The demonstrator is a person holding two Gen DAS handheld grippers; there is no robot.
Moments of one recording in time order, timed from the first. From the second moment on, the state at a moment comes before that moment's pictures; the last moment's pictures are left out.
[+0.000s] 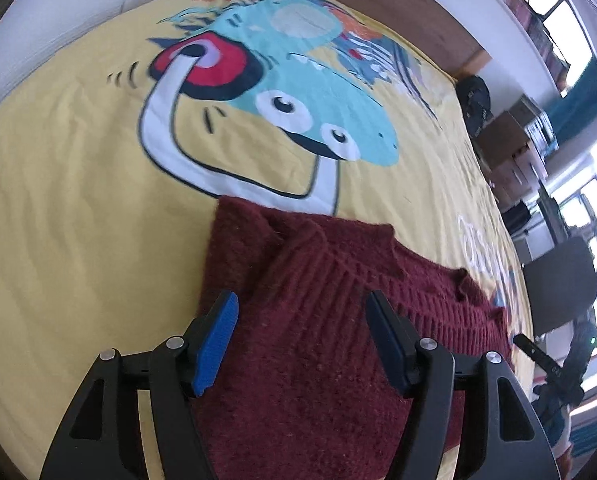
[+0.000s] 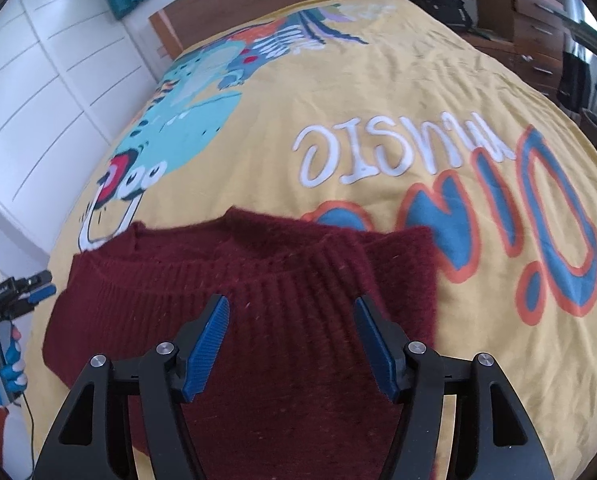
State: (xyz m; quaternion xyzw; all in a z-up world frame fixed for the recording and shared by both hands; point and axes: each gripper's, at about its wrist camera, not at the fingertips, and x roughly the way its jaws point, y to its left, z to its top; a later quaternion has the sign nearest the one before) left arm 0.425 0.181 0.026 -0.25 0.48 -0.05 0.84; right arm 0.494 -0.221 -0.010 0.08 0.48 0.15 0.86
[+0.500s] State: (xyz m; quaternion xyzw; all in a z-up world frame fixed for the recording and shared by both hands) left arm 0.396 0.133 -0.023 -0.15 0.51 -0.07 0.84; right arm 0.447 -0.233 -0.050 0.02 0.50 0.14 0.85
